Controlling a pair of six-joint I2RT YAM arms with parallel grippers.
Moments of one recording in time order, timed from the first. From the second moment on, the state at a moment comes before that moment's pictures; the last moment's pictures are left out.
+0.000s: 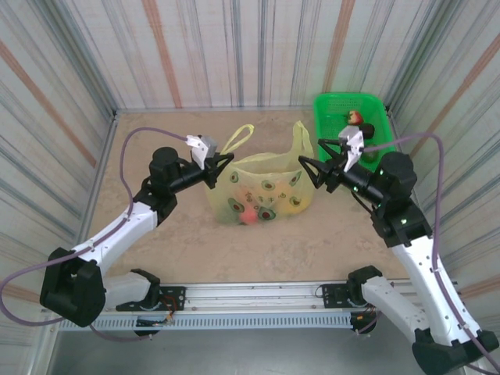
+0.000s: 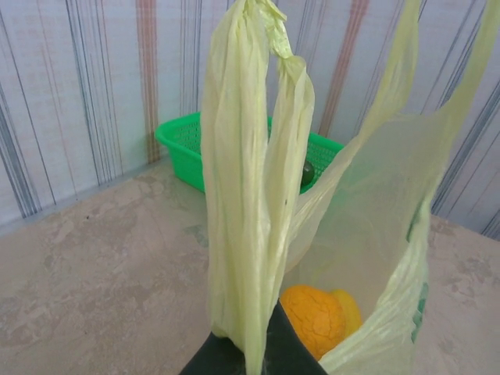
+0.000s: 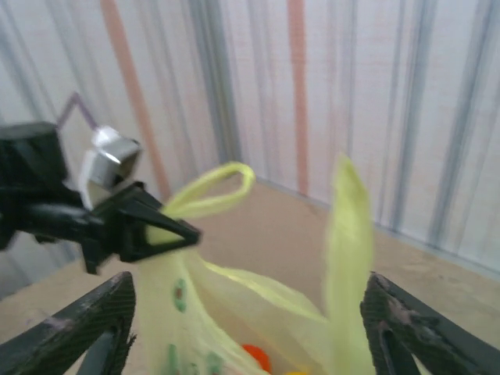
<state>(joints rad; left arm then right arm) -0.44 1.20 0.77 0.32 0.54 -0.05 0.33 0.76 0.93 -0.21 -0.45 0.08</state>
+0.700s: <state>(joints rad) -0.38 1.23 0.77 0.39 0.65 -0.12 0.14 1.21 0.85 0.26 -0.89 0.06</state>
